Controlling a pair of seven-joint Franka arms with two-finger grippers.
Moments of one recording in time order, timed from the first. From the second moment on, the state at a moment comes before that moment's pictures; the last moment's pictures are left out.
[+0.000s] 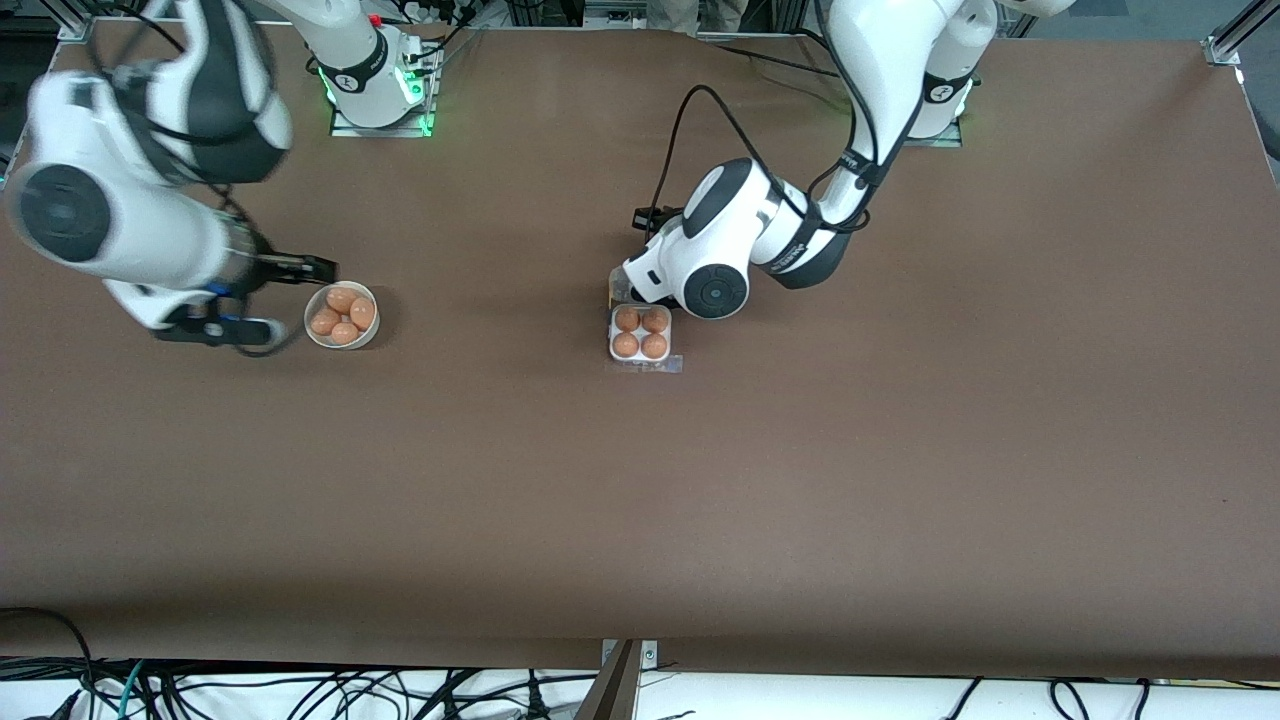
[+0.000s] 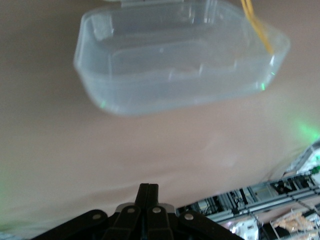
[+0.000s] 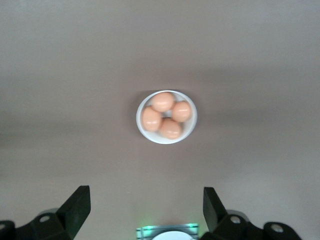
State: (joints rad) left arm -0.65 0.66 -0.07 -1.53 -0.57 1.65 -0.39; right arm 0.36 0.15 -0.27 -1.75 0.00 1.60 0.11
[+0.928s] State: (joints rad) left arm -0.65 0.68 0.01 -1.44 -0.57 1.92 -0.41; right arm -0.02 0.06 -0.05 -1.69 0.01 1.50 -0.16
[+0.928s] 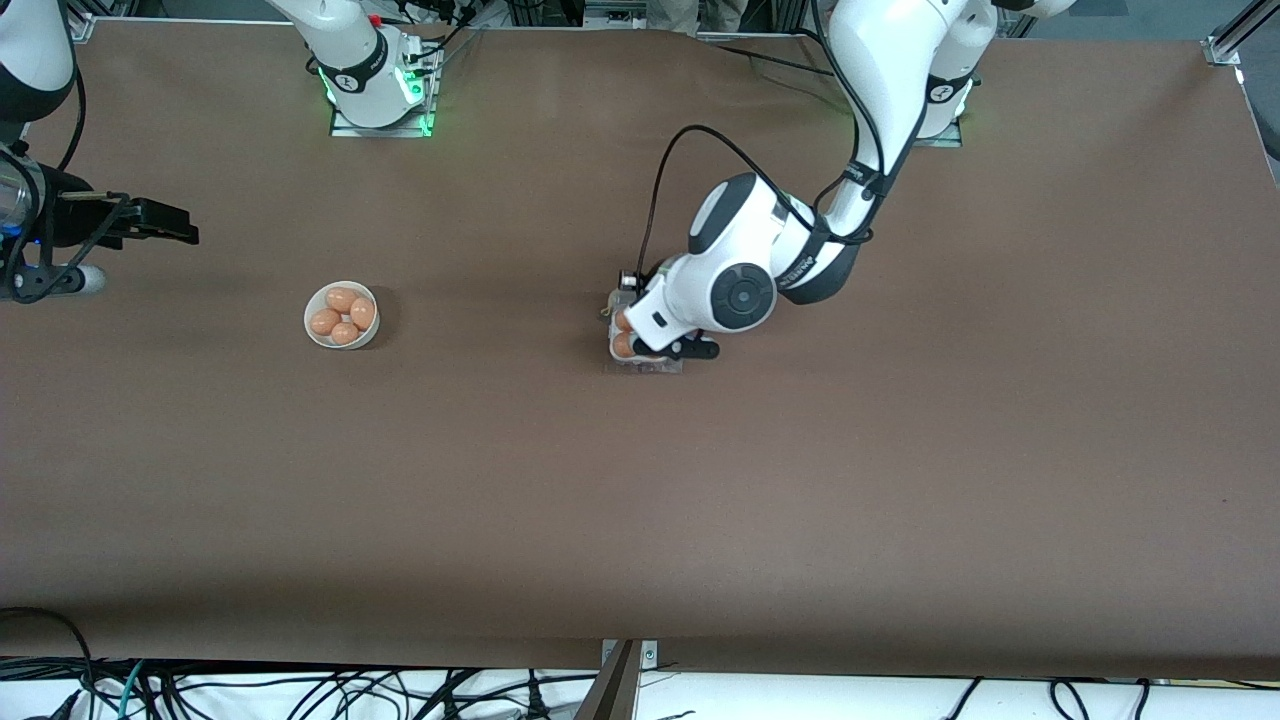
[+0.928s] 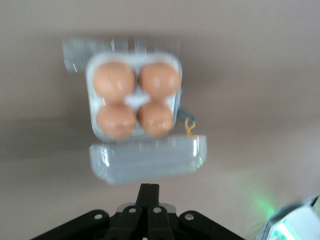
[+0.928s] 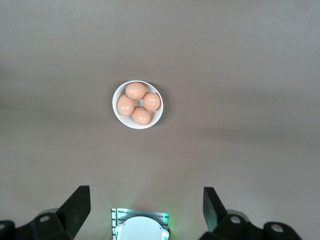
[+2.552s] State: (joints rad) left arm -0.29 0.46 0.23 -1.21 0.05 1.56 -0.11; right arm -0.17 0.06 0.15 -1.64 0.01 1.49 -0.13
